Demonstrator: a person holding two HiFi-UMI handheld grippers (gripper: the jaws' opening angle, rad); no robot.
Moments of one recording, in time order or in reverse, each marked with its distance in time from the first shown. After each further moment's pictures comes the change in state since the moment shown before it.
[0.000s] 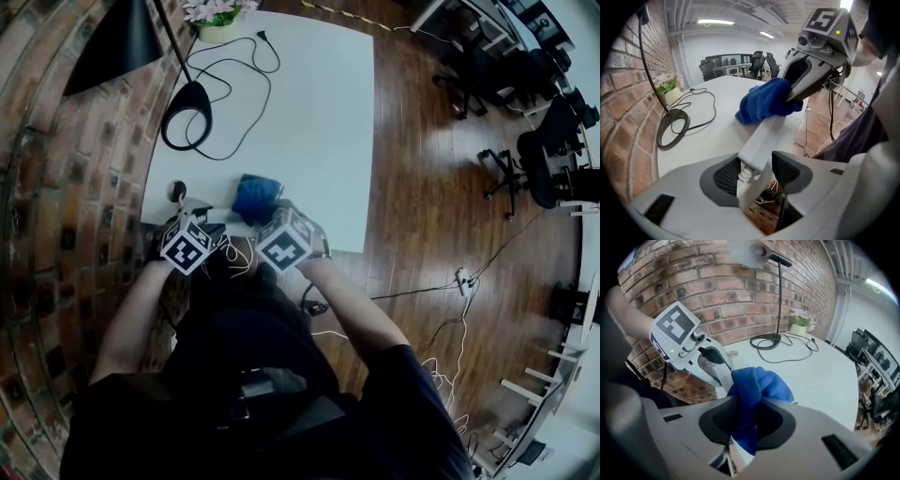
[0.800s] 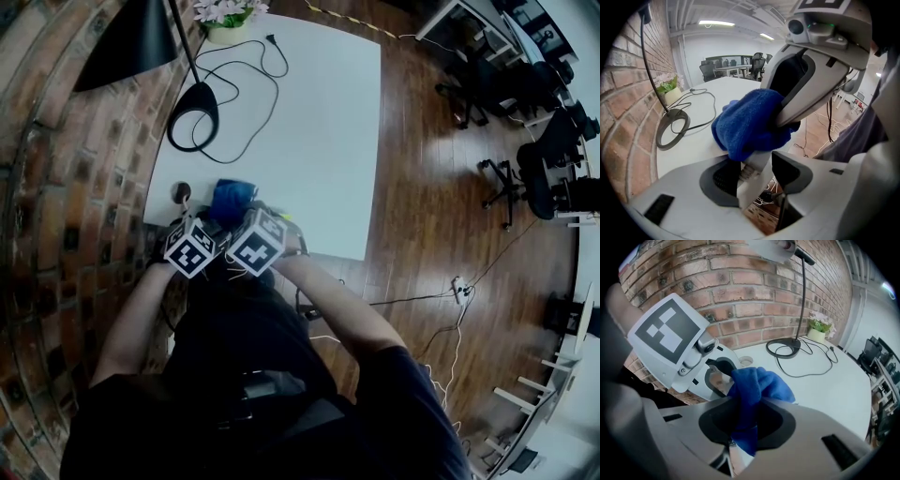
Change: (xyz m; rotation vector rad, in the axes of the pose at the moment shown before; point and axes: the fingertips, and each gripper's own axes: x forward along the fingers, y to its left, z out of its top) left arm -0.003 0.000 0.004 -0.004 -0.023 -0.003; right arm 0.031 0.041 0.043 -0.111 0.012 0.085
